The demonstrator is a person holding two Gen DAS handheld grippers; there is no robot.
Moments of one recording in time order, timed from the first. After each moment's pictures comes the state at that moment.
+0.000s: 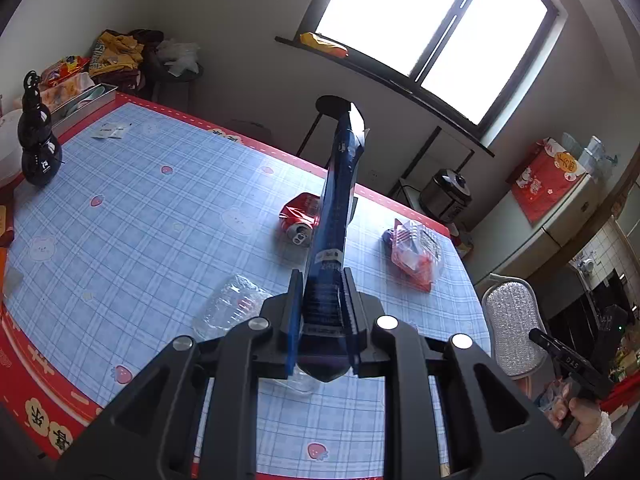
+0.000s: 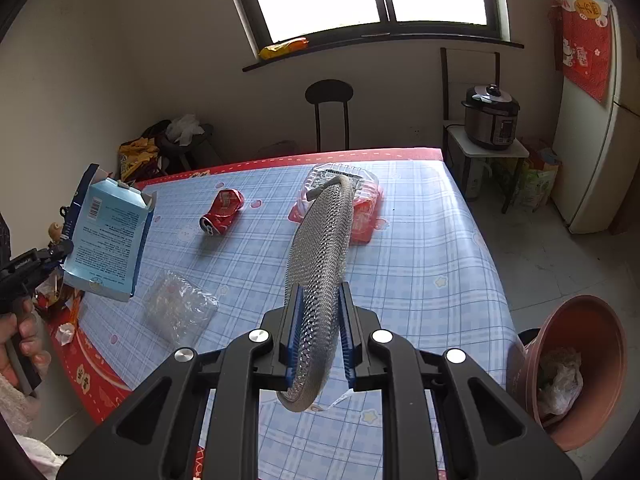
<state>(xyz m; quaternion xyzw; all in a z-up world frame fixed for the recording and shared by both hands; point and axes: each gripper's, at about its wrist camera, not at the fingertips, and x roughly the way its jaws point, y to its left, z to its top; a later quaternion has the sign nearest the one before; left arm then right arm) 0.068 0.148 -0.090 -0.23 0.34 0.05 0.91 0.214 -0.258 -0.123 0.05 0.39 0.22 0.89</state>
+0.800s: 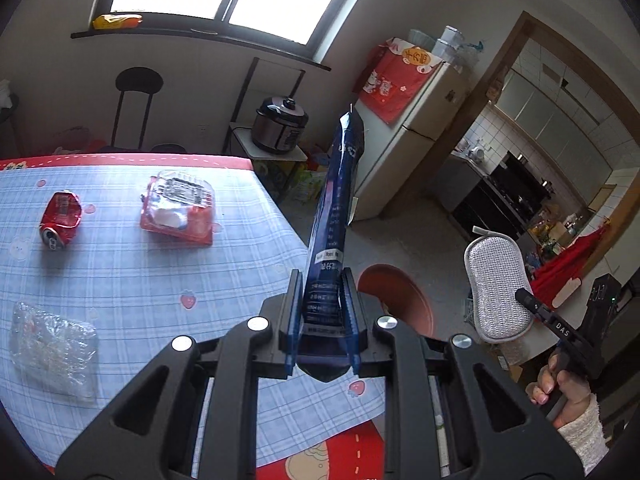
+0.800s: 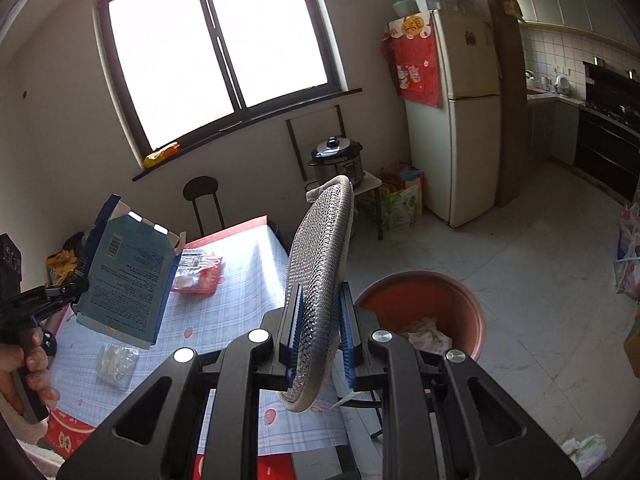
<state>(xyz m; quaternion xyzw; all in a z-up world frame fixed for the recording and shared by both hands) 0.134 -0.126 -0.057 -0.14 0.38 -0.23 0.88 0.069 -0.501 -0.073 0.14 0.29 -0.01 0.95</state>
